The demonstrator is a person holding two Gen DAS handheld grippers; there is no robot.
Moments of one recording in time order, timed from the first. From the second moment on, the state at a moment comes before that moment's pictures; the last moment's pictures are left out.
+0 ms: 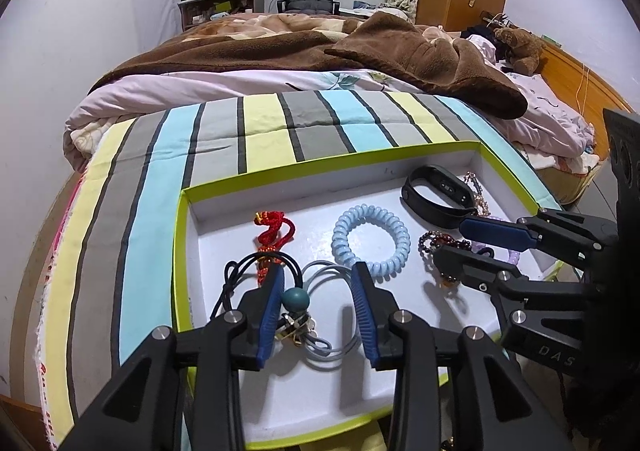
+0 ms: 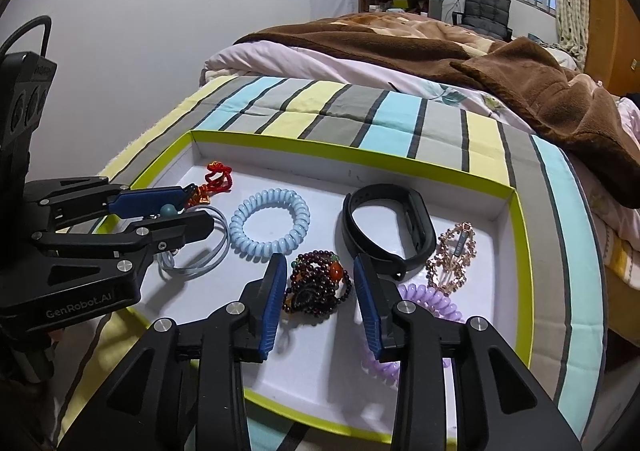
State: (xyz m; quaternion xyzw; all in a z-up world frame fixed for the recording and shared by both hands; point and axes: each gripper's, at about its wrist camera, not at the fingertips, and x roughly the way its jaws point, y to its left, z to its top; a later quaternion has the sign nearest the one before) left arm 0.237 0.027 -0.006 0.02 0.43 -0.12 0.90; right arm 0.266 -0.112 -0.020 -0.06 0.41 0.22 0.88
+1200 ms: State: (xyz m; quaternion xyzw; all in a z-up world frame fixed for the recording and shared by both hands) left arm 0.117 0.048 0.022 -0.04 0.37 -0.10 0.92; right arm 0.153 -0.135 0.005 0.02 0.38 0.26 0.89
